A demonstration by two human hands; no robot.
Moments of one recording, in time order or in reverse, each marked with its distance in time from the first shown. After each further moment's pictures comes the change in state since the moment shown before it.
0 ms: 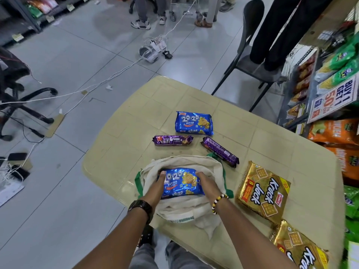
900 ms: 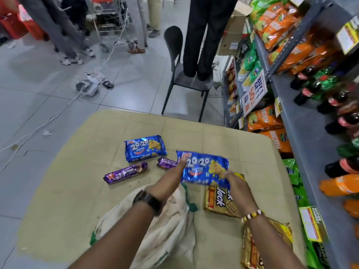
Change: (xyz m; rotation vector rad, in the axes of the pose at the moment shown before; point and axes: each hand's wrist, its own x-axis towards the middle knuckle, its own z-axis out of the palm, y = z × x) left_hand -0.029 0.105 0.169 0.600 -0.497 0.305; right_hand -0.112 -0.004 -0.163 0.211 0.530 -0.294
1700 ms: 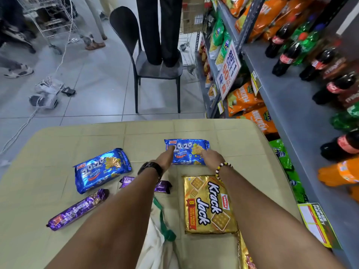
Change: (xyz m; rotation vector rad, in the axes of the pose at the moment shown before) left_hand 0.309 -0.023 0.032 0.111 0.016 -0.097; right_hand 0.251 0.071 -0.024 -0.421 -0.081 0.207
